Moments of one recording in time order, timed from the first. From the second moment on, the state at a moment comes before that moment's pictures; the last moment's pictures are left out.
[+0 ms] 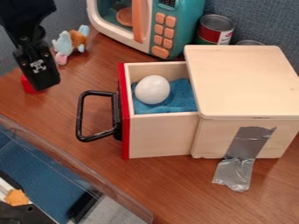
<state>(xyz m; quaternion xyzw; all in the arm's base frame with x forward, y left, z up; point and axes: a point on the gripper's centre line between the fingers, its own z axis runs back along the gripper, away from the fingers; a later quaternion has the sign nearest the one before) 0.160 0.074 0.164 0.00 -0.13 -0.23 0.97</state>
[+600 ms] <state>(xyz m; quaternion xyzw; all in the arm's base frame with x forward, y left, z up) 0.158 0.117 0.122 0.04 -0.10 -0.24 0.96</state>
